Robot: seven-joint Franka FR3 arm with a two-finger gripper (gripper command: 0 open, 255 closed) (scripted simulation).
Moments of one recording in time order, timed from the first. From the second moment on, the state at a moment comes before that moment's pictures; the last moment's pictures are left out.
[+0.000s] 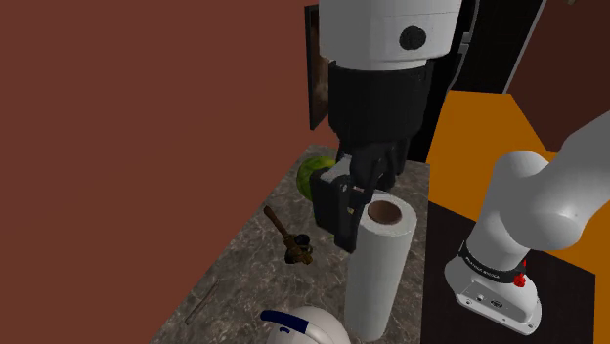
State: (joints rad) arm 0.32 -0.49 0.63 -1.88 0.35 1.50 0.87
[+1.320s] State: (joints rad) arm 0.30 0.01 1.22 -1.57 0.04 1.62 1.46
